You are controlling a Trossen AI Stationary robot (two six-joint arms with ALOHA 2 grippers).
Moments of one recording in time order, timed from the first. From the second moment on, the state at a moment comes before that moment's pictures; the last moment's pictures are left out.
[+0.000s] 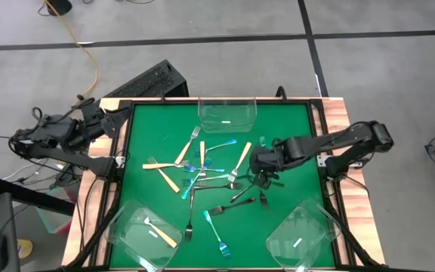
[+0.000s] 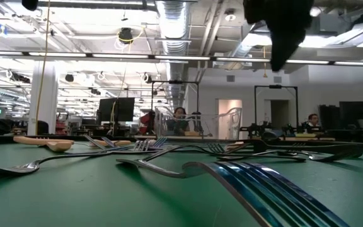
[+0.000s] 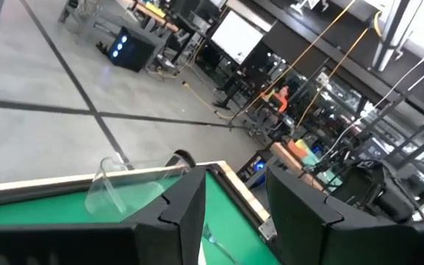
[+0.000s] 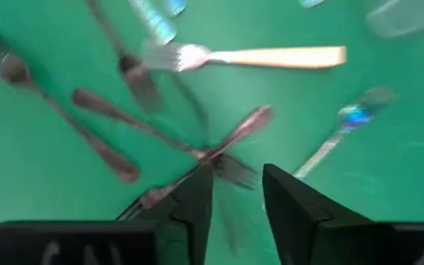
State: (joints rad) left arm -0.18 0.46 0.96 -0.61 -0.84 -0.76; right arm 0.17 1.49 1.26 -1.08 0.21 0.62
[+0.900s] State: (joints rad) left arm -0.18 0.46 0.96 -0.67 -0.85 -0.80; right arm 0.08 1.80 1.11 -0.73 0.07 0.31
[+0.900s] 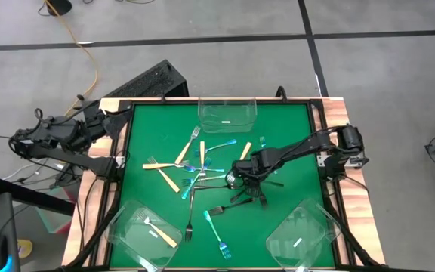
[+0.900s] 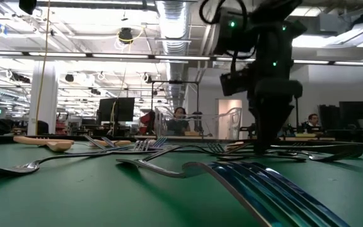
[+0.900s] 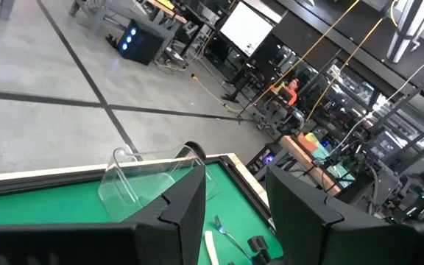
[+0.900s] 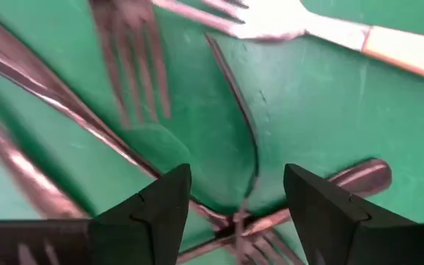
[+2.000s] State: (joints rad) left arm -0.18 0.46 0.96 -0.69 -0.85 -0.80; right arm 0.04 1.70 1.11 -0.73 0.07 0.45
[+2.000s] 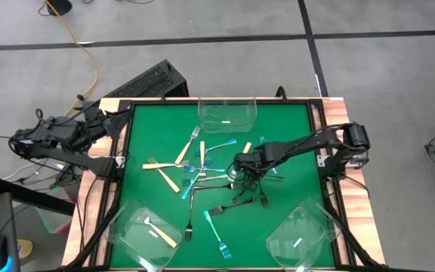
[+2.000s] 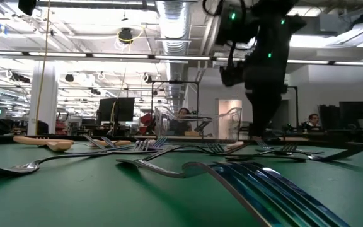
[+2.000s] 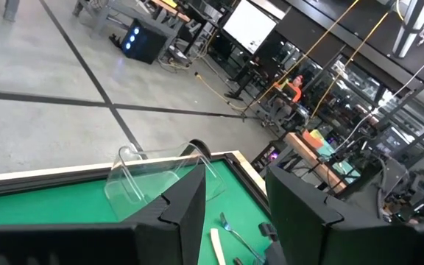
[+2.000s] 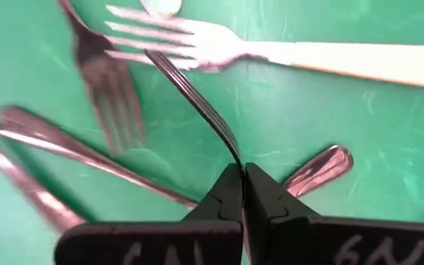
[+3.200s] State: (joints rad) left arm -0.18 0.46 0.96 -0.76 -0.83 -0.83; right arm 0.75 1.09 1.11 -0.71 0.16 1.02
